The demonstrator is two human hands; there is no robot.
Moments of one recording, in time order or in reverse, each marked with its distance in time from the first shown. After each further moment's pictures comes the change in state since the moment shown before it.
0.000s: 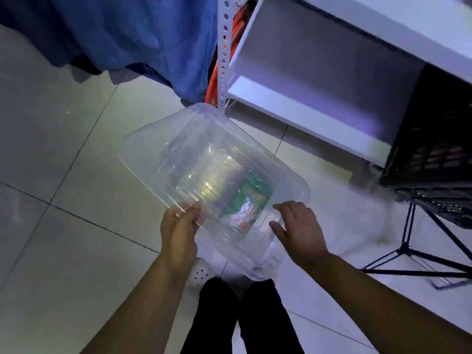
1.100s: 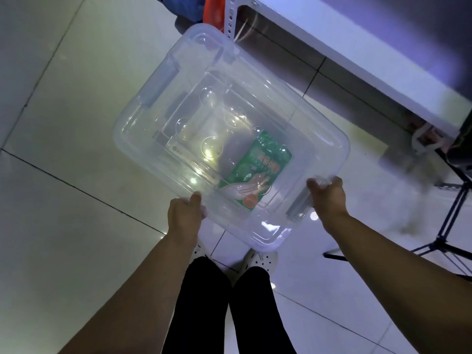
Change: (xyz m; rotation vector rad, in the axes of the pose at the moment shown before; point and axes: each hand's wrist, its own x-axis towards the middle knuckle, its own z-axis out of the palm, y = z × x) left_hand 0.103 -0.159 -0.022 0.417 0.095 -0.128; right_hand 0.045 0.112 0.156 0.710 0.024 0.943
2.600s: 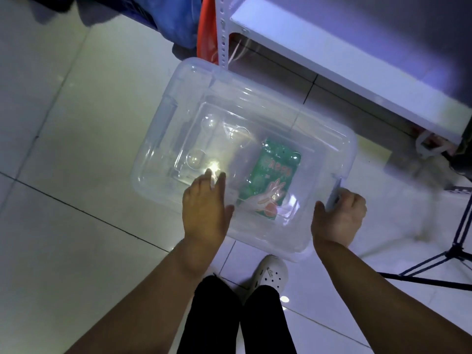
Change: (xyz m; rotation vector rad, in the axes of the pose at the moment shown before) left_hand -0.003 0.049 0.026 1.272 0.048 0.880; right_hand -0.024 -0.010 0.011 -0.228 0.450 -0.284
